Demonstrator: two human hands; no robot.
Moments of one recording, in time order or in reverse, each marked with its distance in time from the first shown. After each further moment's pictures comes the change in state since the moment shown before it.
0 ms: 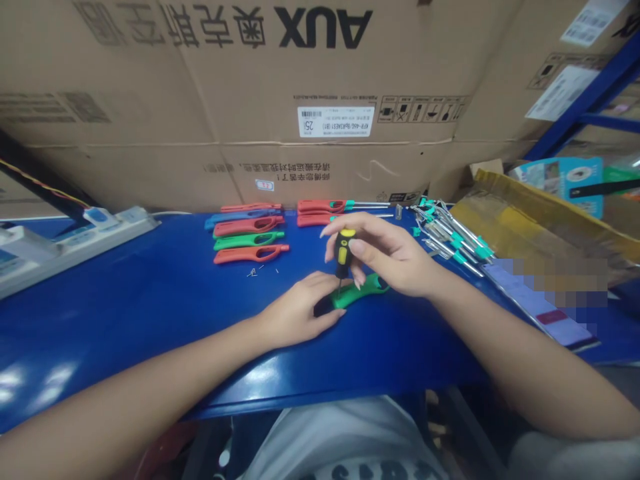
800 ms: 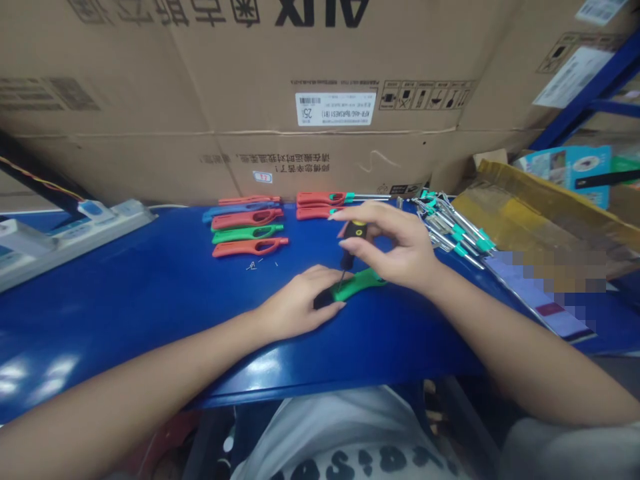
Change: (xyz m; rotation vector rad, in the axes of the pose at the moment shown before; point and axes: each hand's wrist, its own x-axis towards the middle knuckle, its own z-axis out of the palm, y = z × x) left_hand 0.000 -0.003 0.001 -0.008 0.004 0.021; right_hand -0.001 0.005 -0.001 -0.359 0.238 -0.244
